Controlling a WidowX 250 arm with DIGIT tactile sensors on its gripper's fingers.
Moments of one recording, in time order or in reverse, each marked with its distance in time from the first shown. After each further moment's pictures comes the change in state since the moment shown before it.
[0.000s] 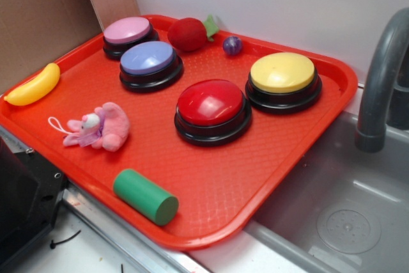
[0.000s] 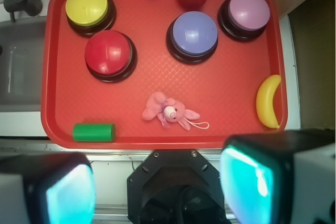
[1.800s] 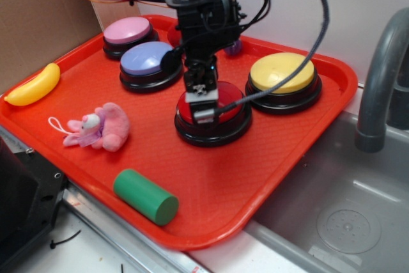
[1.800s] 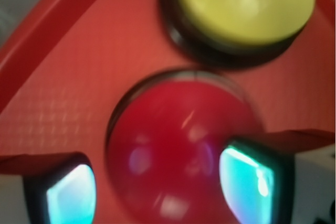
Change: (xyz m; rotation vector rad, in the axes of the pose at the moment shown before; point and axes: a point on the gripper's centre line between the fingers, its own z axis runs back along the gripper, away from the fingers) arm 0.092 -0.091 -0.198 -0.095 0.106 -0.810
